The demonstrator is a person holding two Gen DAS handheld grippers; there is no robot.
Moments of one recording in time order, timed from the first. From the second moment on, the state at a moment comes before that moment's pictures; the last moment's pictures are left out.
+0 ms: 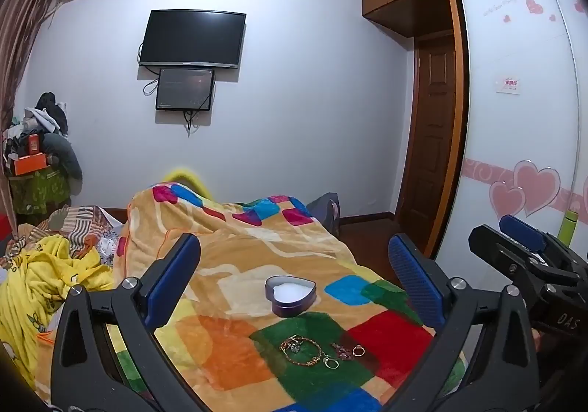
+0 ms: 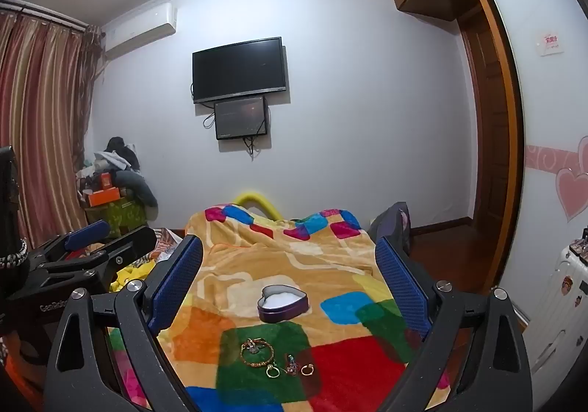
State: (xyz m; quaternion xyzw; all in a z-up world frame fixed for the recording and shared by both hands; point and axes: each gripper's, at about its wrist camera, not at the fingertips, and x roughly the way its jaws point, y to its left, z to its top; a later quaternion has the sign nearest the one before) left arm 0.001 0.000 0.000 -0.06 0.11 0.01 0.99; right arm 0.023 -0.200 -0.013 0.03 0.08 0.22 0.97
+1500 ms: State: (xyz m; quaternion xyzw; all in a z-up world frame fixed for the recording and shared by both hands) left arm 0.007 0.004 -0.007 -0.05 0.12 0.00 0.99; right arm 0.028 -0.200 -0.015 0.03 0.10 0.22 0.97
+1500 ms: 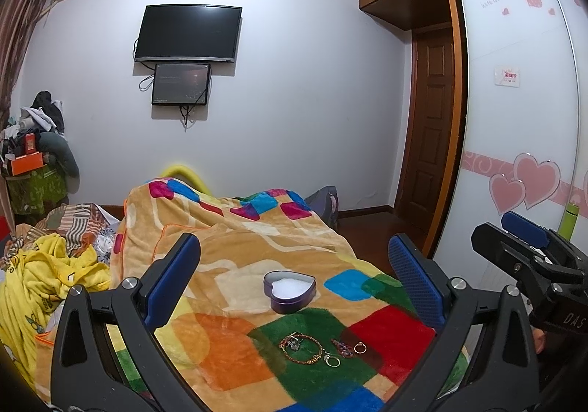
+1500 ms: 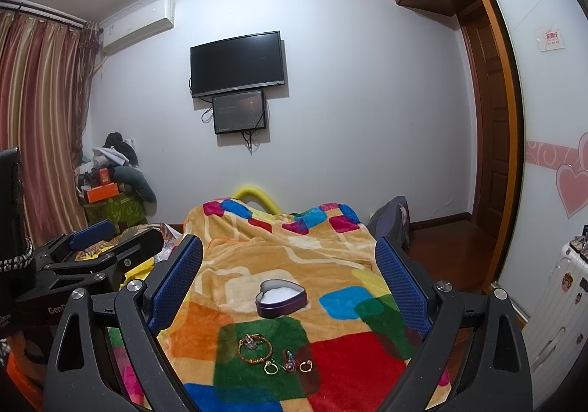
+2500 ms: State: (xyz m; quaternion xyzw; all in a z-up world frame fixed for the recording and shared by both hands) left arm 0.008 0.006 -0.008 -0.05 0.12 0.00 0.99; right arm 0.027 -0.194 -0.028 0.02 0.10 0.22 0.97
